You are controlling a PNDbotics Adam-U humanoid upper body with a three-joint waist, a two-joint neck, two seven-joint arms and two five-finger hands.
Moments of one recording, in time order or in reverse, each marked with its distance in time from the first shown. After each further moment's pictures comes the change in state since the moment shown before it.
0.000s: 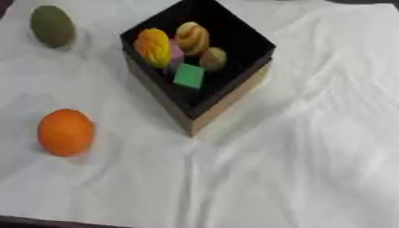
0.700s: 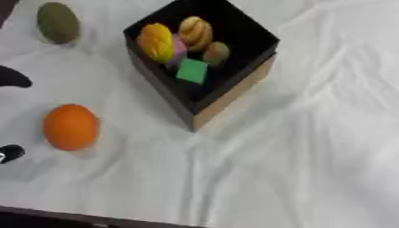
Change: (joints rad) left arm -0.011 0.131 -0.093 0.000 0.034 0.132 -0.445; right arm 0.082 -0.007 -0.045 -0.001 -0.005 0.009 -0.065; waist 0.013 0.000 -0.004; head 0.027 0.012
